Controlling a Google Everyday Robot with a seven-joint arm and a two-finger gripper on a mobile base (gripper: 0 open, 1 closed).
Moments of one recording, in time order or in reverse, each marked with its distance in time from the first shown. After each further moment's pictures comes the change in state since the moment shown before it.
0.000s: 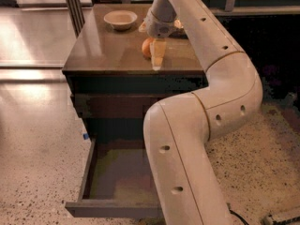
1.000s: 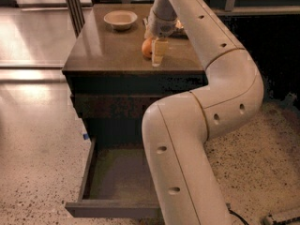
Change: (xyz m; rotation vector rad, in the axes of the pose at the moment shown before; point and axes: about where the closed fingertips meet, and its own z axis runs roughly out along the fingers) arm 0.018 0.002 -0.007 0.000 0.082 0.069
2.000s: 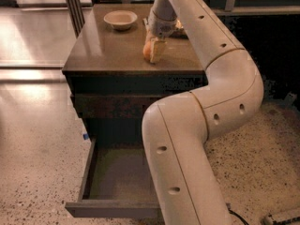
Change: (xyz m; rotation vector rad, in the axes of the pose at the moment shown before) arm 0.000 0.000 0.000 0.000 0.000 0.000
